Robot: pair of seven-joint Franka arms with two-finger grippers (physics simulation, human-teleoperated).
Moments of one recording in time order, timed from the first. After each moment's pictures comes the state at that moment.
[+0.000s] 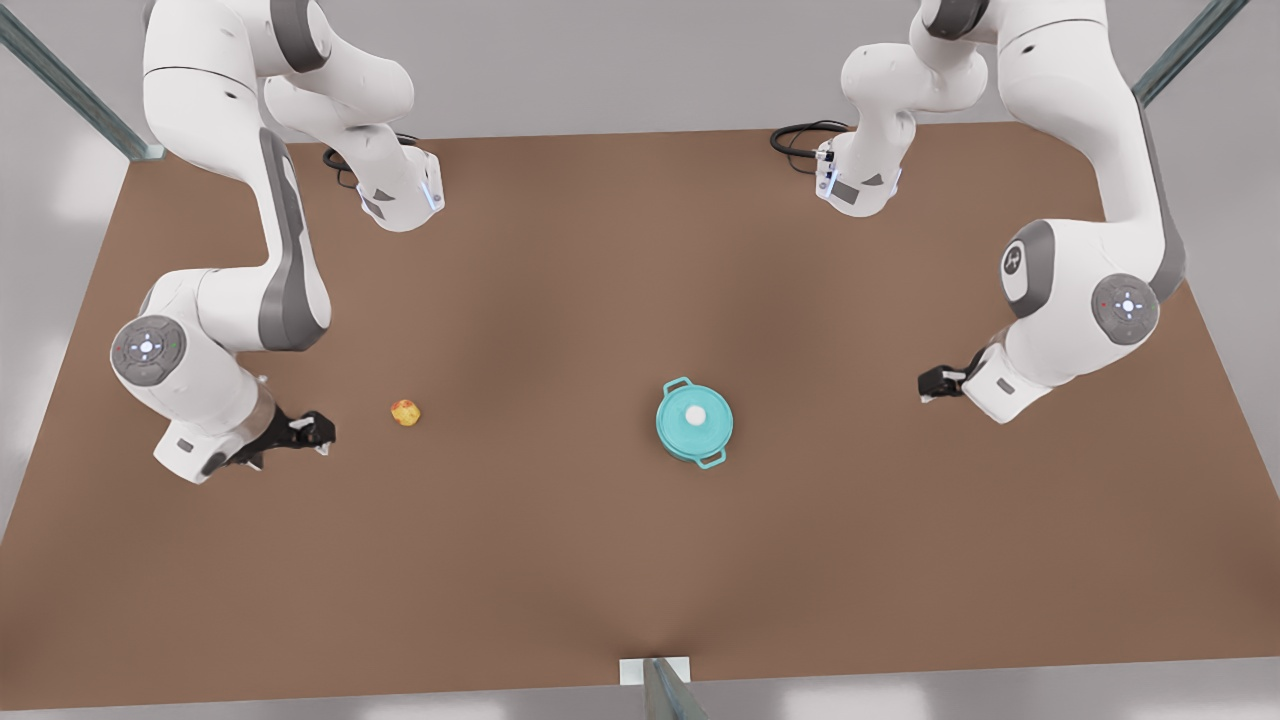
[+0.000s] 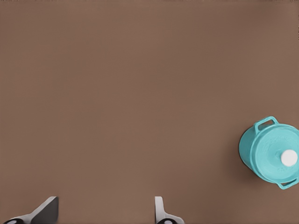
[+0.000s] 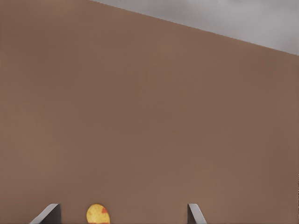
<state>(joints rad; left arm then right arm) -0.13 0.26 0.05 -1.60 -0.07 1.80 0.01 0.10 0.30 -0.06 -1.59 -0.05 1.98 -0.17</state>
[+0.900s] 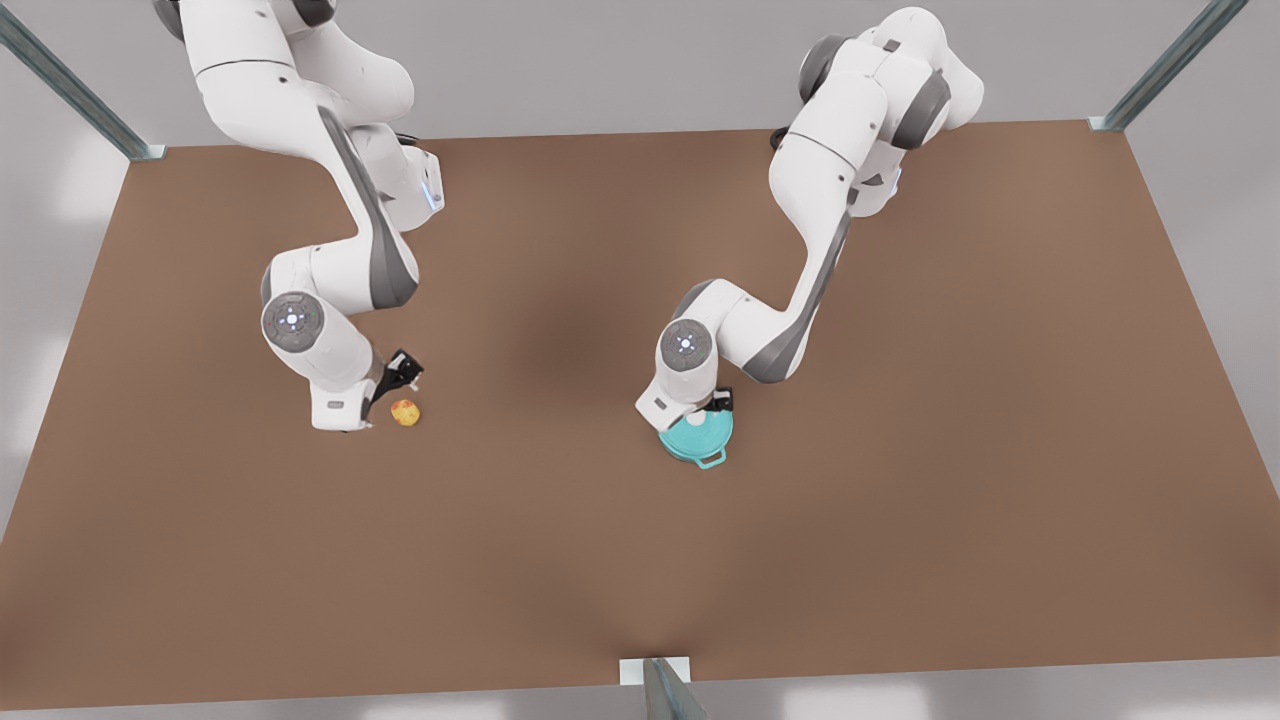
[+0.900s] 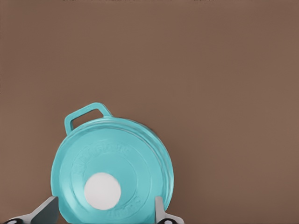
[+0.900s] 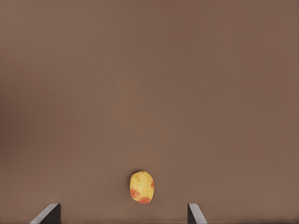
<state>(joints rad) -0.71 0.74 0.05 -1.38 0.02 2.02 -0.63 0.12 0.17 0.09 -1.99 -0.04 2.12 -0.48</state>
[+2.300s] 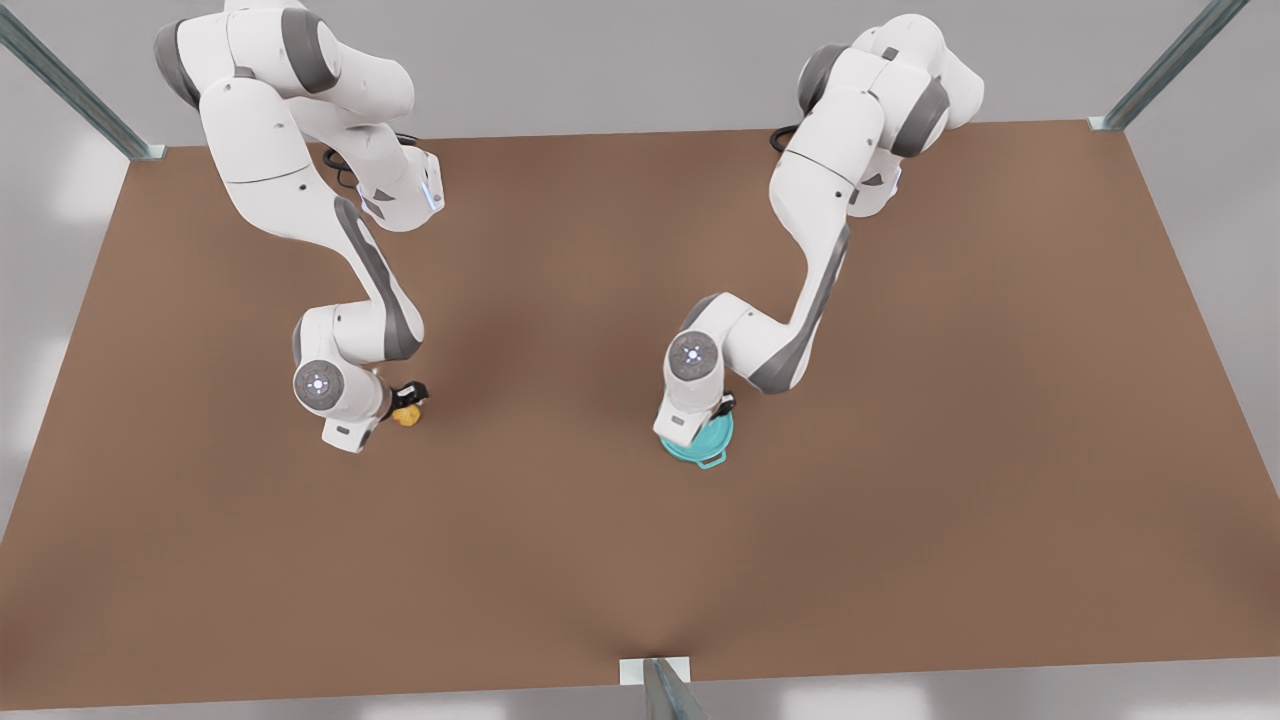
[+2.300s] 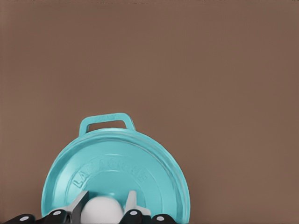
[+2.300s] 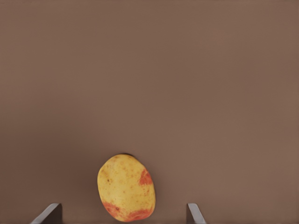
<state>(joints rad) -0.69 0.76 0.05 -1.42 0.04 2.11 -0.92 0.11 0.40 0.01 -2.14 -0.01 2.33 -0.26</state>
